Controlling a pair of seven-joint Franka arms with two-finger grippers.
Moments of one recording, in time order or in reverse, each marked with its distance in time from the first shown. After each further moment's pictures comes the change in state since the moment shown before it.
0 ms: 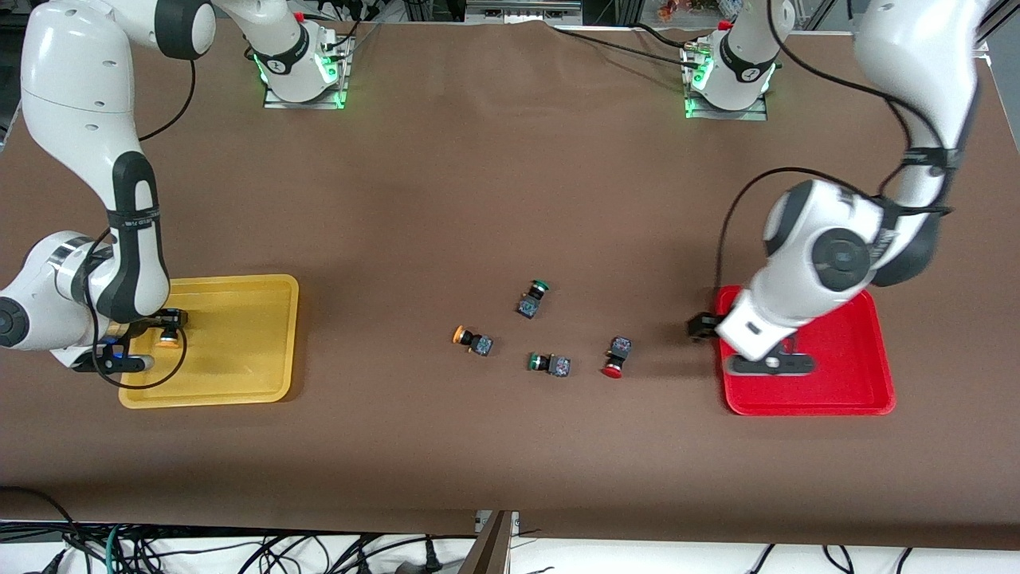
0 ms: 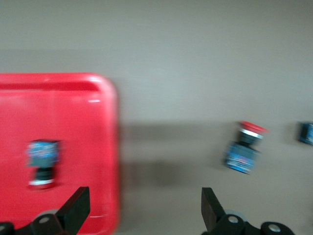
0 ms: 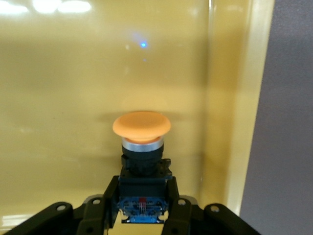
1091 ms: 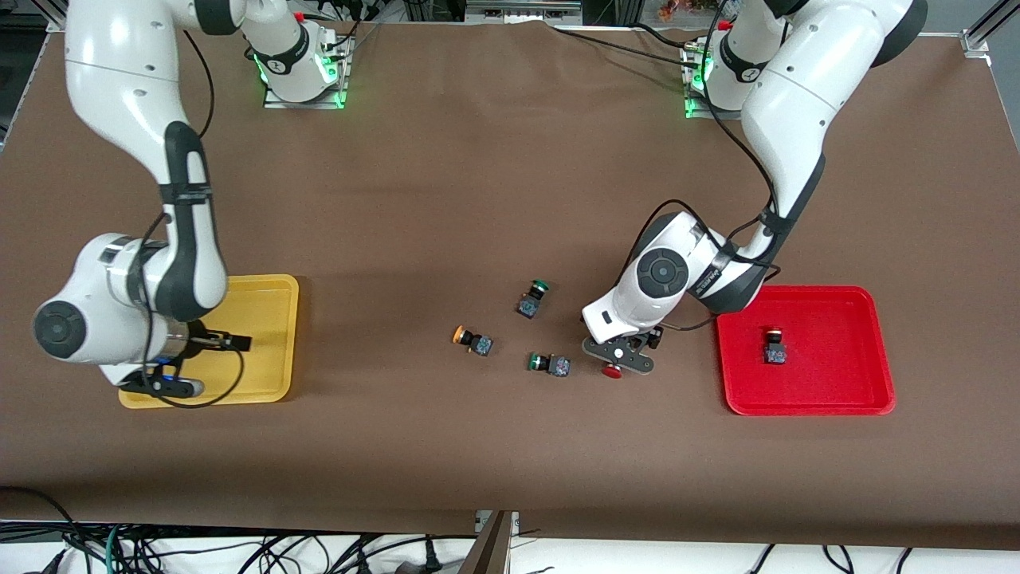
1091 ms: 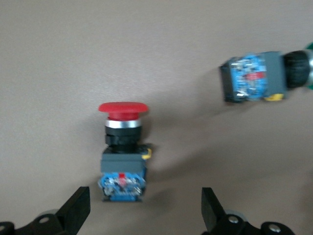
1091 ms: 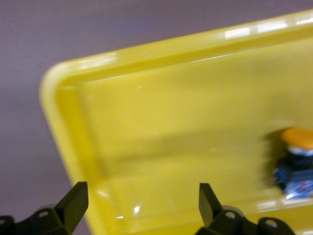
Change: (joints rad) left arm -0.224 0.273 0.065 0.067 0.114 0.192 0.069; right arm 0.238 -0.074 0.019 0.079 0.069 -0.059 0.432
